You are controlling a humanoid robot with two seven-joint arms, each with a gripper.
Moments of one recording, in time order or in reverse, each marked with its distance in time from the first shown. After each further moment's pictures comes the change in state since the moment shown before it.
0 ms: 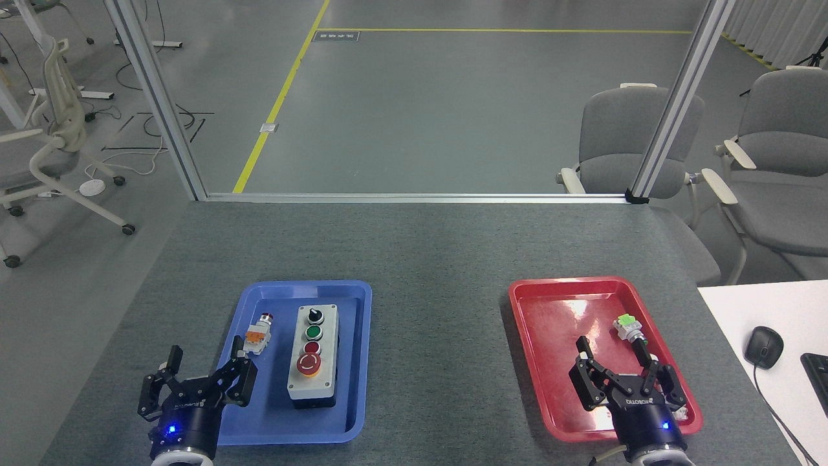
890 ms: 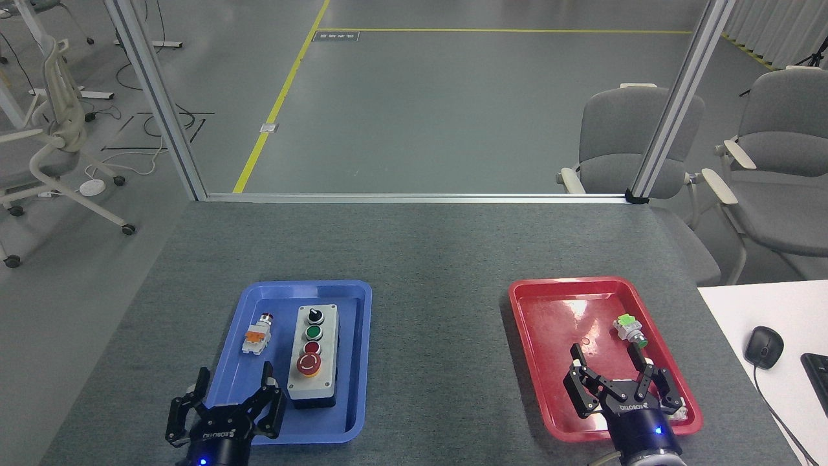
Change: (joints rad) left arm 0.117 -0.014 -0.172 -0.084 -0.049 0.133 0.049; right arm 0.005 0.013 0.004 0.010 0.084 -0.005 0.002
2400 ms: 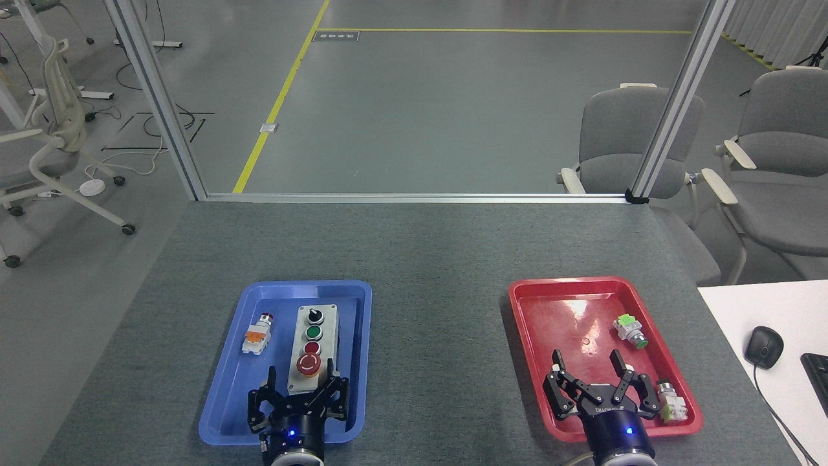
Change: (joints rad) left arm -0.227 -0.081 -0.218 0.380 -0.002 0.317 -0.011; right arm -0.007 0.099 -0.003 0.005 0.139 0.072 0.060
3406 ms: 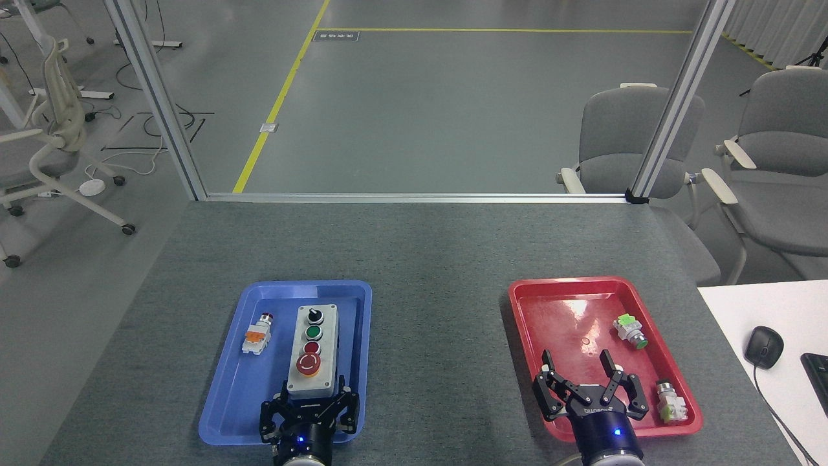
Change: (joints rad) left arm -0.011 -0.013 -0.004 0.064 0.007 -0.047 -0.056; right arm 0.003 0.039 0.002 -0.001 0.035 0.000 -0.001
